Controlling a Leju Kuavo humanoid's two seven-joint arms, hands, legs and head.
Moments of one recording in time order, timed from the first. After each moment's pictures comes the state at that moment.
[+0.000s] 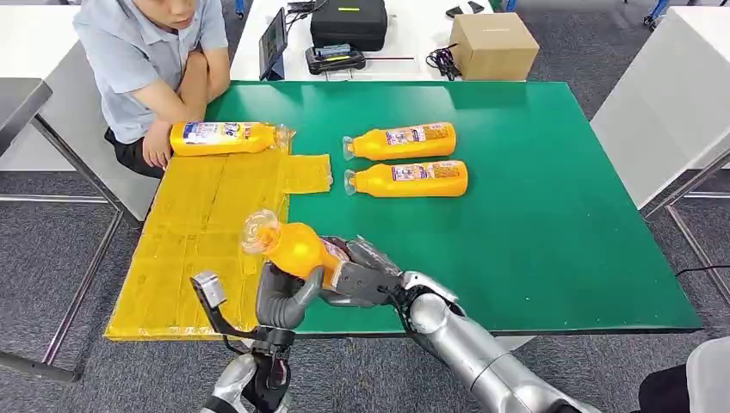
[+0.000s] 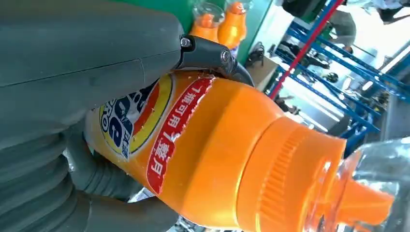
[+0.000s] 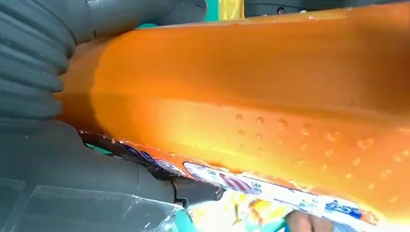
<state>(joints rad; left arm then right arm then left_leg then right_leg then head) -0.11 -0.29 -0.40 -1.17 0.52 0.01 -0.44 -0.48 0.03 0.76 -0.95 0.24 0.21 -0.46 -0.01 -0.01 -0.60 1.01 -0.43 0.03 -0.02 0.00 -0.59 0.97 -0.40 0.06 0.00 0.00</state>
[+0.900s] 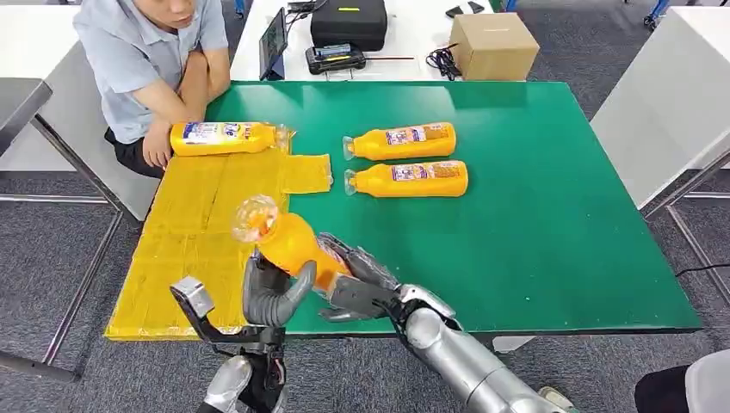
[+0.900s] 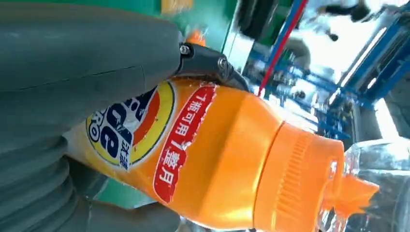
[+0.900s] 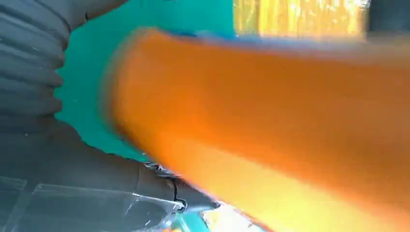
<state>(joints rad) -0.07 -0.28 -0.39 -1.32 0.29 0.25 -0.52 -0.41 0.05 0.72 -0.94 0.30 0.09 -0.45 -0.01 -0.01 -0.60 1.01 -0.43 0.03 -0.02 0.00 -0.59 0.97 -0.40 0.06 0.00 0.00</state>
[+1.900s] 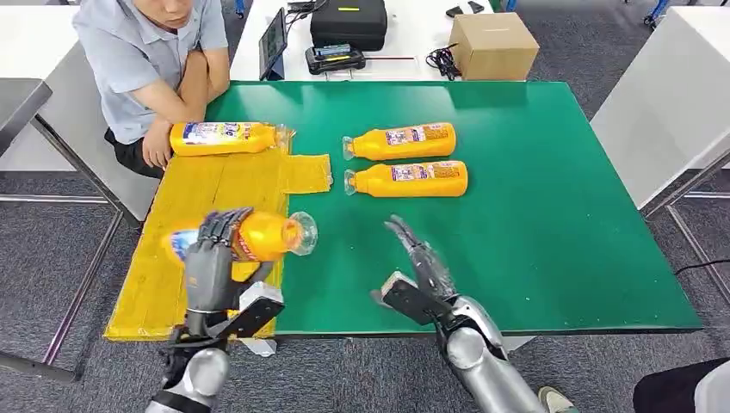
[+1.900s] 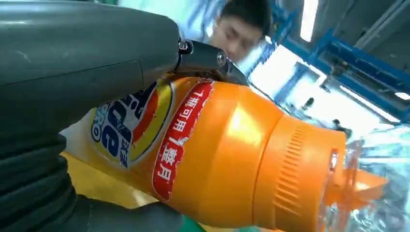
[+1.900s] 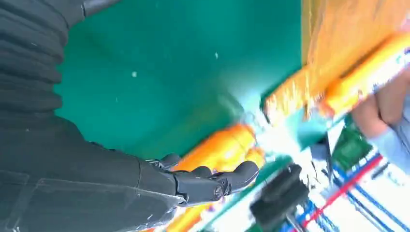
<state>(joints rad) -0.11 -0.14 -0.20 -1.36 -0.97 0.68 -0.25 -0.20 0.02 0.39 -1.20 0.51 -0.07 -0.46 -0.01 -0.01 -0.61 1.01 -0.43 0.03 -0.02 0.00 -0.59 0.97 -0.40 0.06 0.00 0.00</state>
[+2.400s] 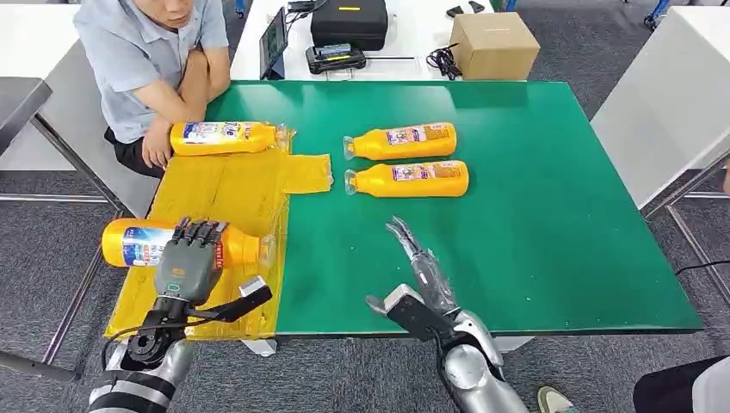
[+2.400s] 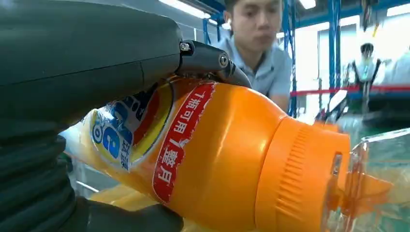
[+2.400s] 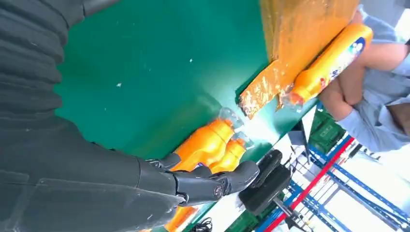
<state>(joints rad) -0.22 0.00 -0.13 -1.14 -1.46 0.55 -0.02 -0.09 0.06 0.36 -1.34 0.49 -0.07 -0.49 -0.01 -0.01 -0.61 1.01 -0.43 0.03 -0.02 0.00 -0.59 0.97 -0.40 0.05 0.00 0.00</state>
